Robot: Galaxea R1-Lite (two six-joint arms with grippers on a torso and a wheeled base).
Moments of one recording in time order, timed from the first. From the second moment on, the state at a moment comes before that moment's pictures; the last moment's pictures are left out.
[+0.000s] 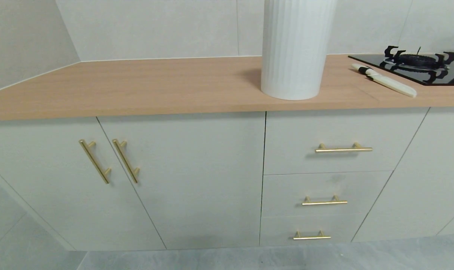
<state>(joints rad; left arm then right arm) 0.00 0.00 0.00 0.00 0.01 0.00 0.00 0.00 0.00 0.00 0.03 -0.01</state>
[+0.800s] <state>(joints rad) 0.00 0.00 0.00 0.00 0.01 0.00 0.00 0.00 0.00 0.00 0.03 -0.01</state>
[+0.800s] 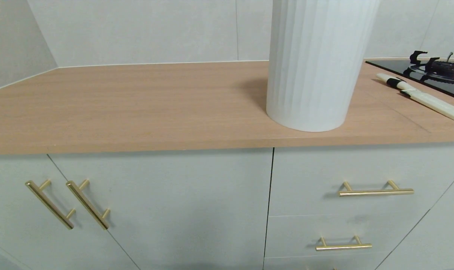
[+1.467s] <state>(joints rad) 0.00 0.00 0.00 0.00 0.01 0.00 0.00 0.00 0.00 0.00 0.03 -0.01</state>
